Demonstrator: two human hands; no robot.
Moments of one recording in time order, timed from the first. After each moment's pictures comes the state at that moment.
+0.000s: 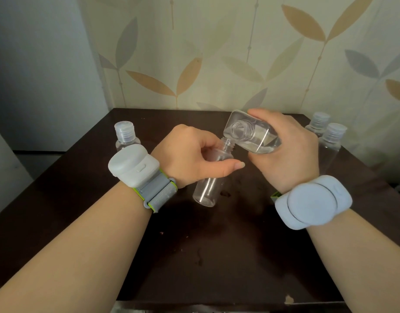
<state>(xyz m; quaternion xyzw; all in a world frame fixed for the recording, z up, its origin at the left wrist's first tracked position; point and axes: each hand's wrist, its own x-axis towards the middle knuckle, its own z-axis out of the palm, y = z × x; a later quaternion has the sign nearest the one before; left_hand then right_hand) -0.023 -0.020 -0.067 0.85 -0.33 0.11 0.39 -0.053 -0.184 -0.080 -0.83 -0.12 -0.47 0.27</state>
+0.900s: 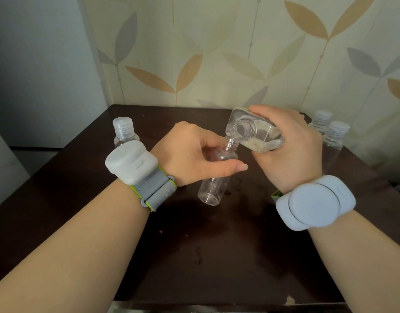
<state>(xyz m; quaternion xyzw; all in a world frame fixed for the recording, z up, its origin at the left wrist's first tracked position) -0.028 -0.019 -0.066 0.82 -0.37 0.07 0.43 -0.053 -0.186 -0.082 -0.84 -0.14 -0.46 0.27</state>
